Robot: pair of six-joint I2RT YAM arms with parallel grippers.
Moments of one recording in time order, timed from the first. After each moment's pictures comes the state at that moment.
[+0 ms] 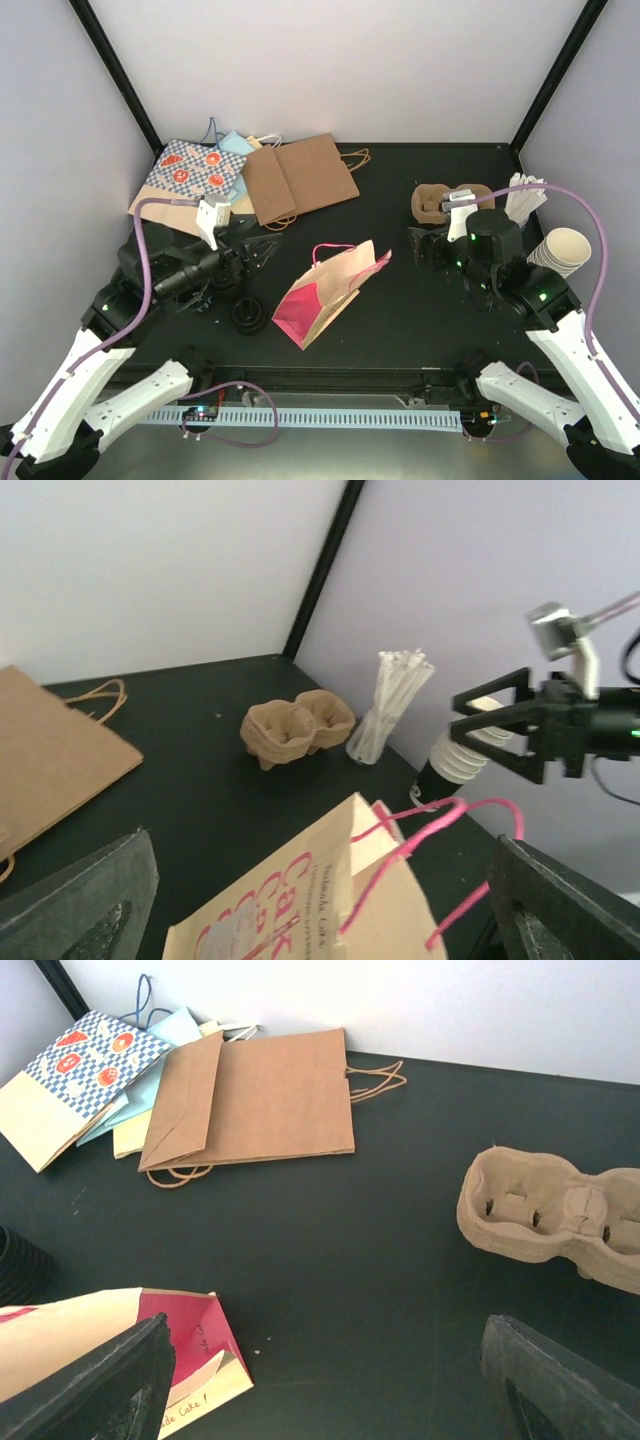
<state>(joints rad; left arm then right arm) -0.62 0.69 1.05 -0.52 0.24 -0.37 0.60 0.82 1.15 -0.85 0.16 0.22</state>
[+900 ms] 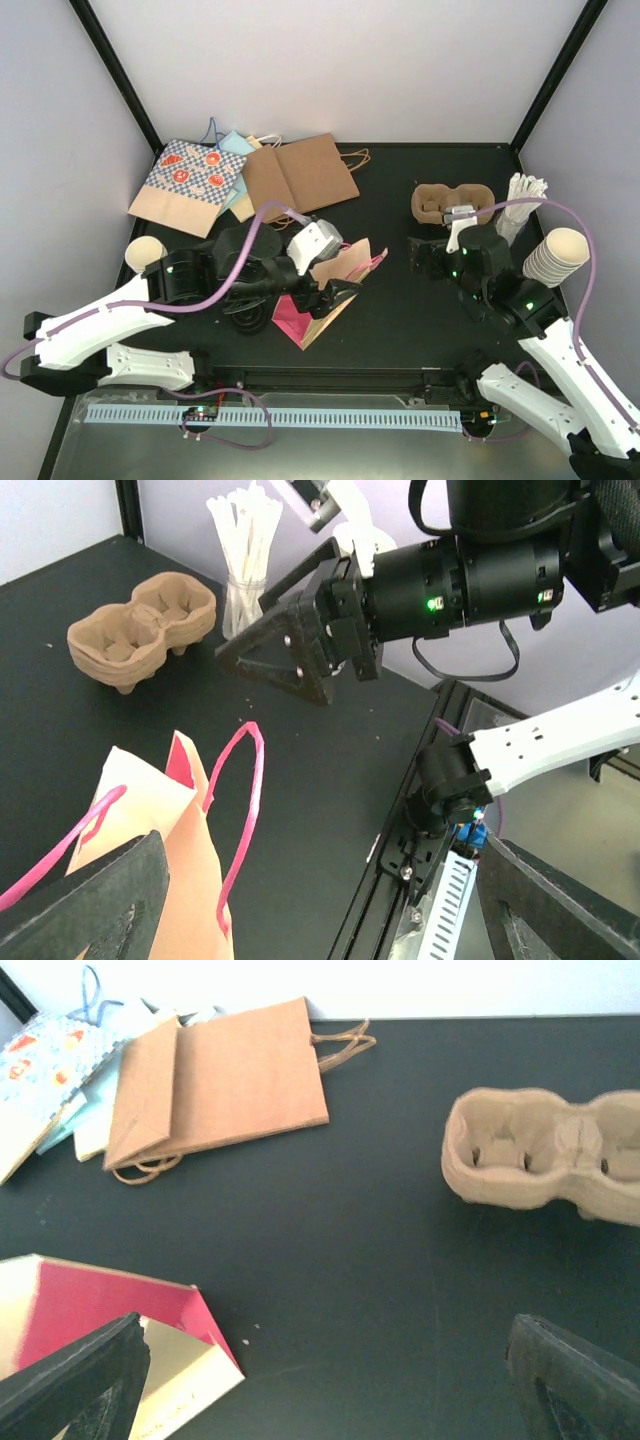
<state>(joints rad) -1.23 1.08 1.42 -0.73 0.00 -0.28 0.60 0.77 1.02 -0.81 0.20 0.34</state>
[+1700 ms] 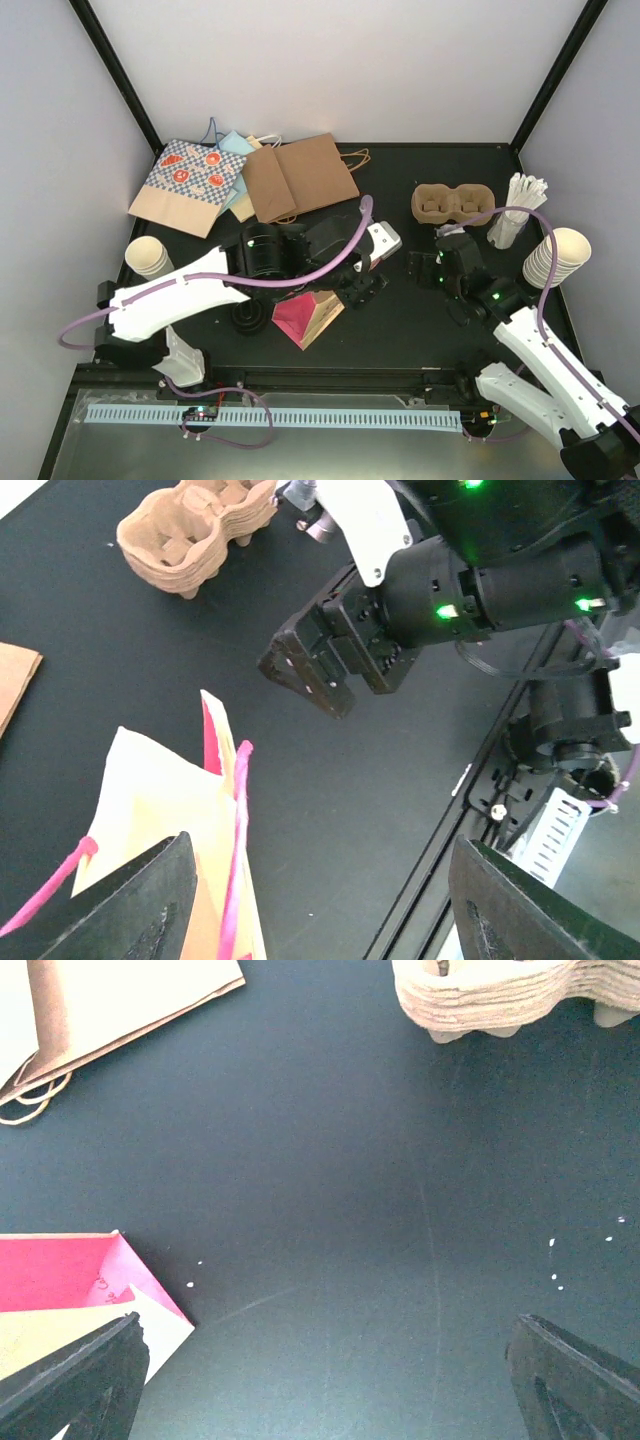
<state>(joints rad) -1.32 1.52 1.89 -1.14 -0.21 -0.29 0.52 0.80 0.74 -0.71 0.17 0.52</state>
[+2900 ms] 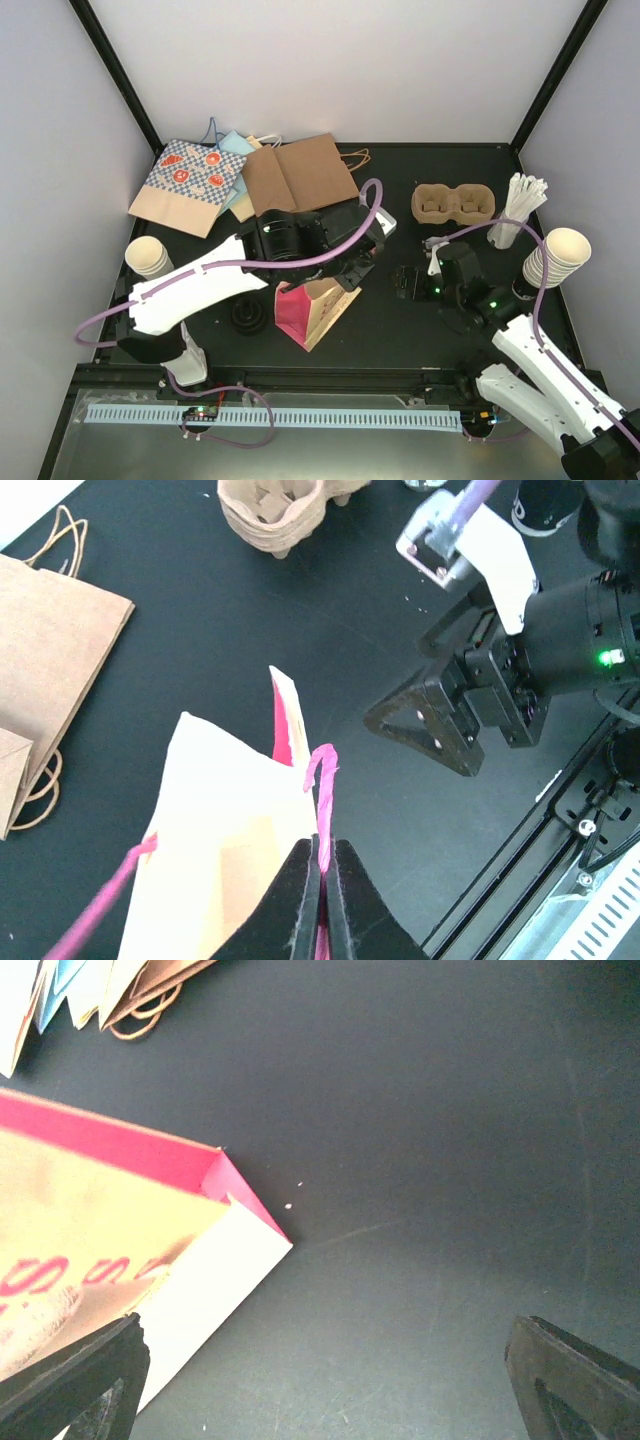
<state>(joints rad) -1.27 1.66 2.04 -1.31 -0.33 -0.34 0.52 0.76 0.63 -0.63 -0.09 0.53</state>
